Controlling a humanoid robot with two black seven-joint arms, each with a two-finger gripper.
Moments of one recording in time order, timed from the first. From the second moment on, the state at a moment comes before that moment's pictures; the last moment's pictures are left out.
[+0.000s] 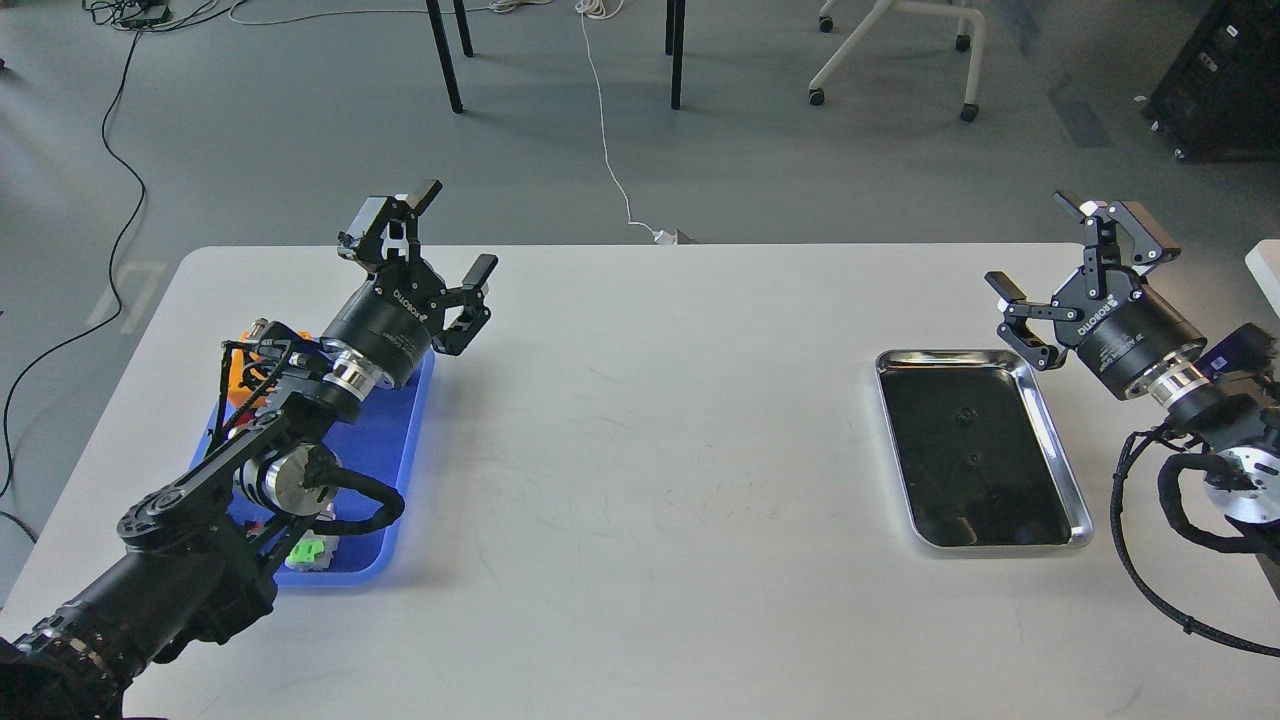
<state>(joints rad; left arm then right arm) -0.50 0.22 -0.91 -0.92 0.46 -0.35 -0.43 0.61 -0.68 0.47 0.89 -0.04 0.48 0.49</state>
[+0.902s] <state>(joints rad) -0.50 0.23 -0.95 -0.92 0.45 -0.34 -0.43 0.71 -0.76 0.46 0.96 -0.44 0.48 0.49</state>
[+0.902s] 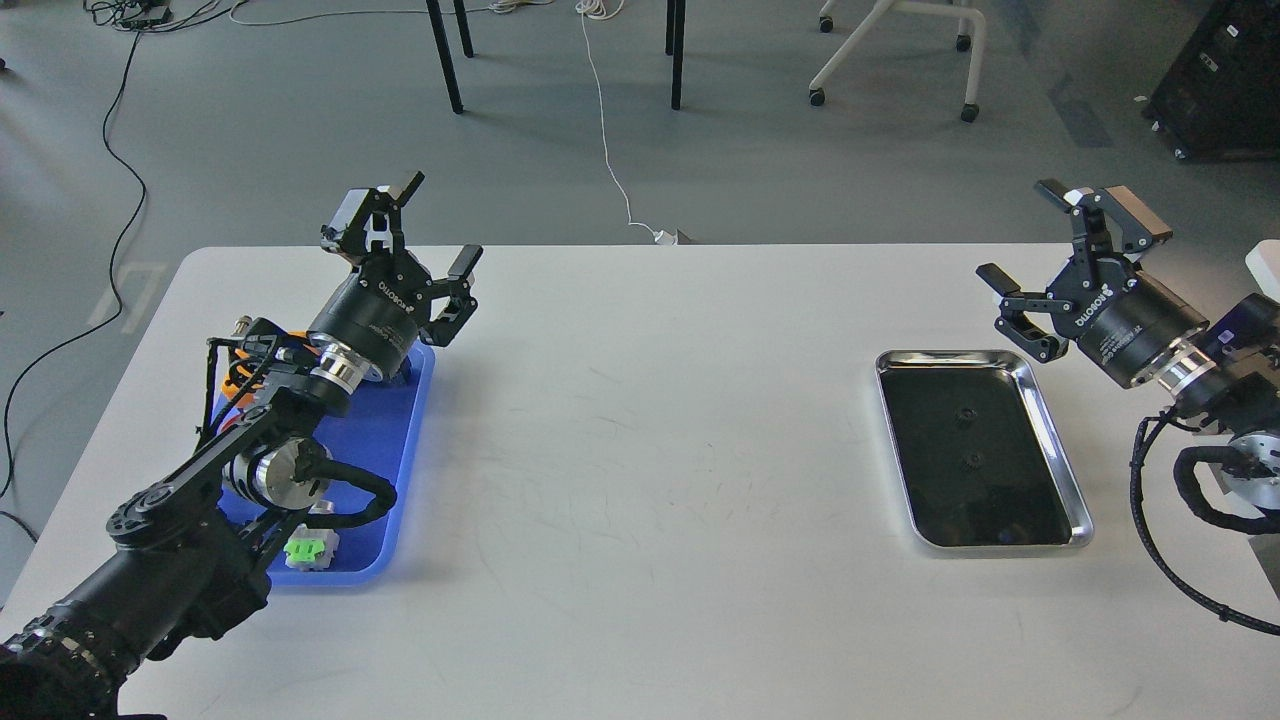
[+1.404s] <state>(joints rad) -0.50 0.23 -0.96 -0.93 0.45 -0.35 -0.43 0.89 -0.94 0.44 1.17 -1.43 0.48 0.49</state>
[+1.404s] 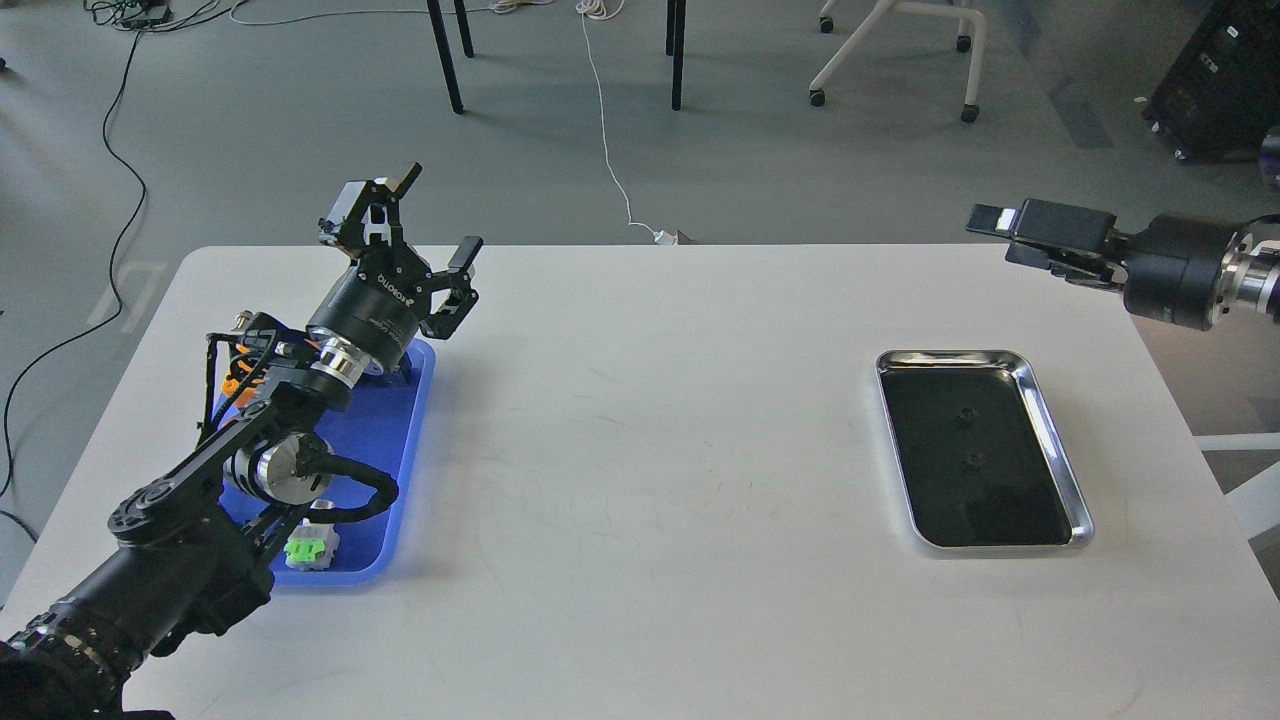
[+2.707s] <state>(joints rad) -0.50 0.23 -0.95 -0.93 0.45 -0.34 -0.43 1.07 -0.62 -0.08 0.80 -1.96 0.37 0.49</state>
